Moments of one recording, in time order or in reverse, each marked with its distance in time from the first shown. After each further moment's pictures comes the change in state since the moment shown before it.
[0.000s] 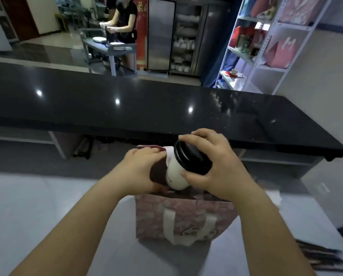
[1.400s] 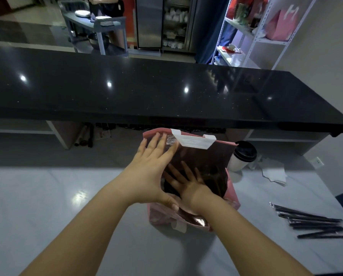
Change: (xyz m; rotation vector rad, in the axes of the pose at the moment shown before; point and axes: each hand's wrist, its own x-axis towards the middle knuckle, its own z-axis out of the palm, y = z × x) left_hand -0.029 -0.016 0.025 0.076 -0.106 0.071; right_hand -0.026 0.038 0.165 -0.413 -0.818 0.184
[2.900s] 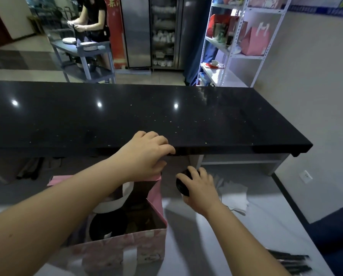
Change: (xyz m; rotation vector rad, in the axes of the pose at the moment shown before) left_hand 0.199 0.110 -0.032 0.308 0.129 0.170; right_hand -0.031 0.228 -0.006 0.042 0.476 0.209
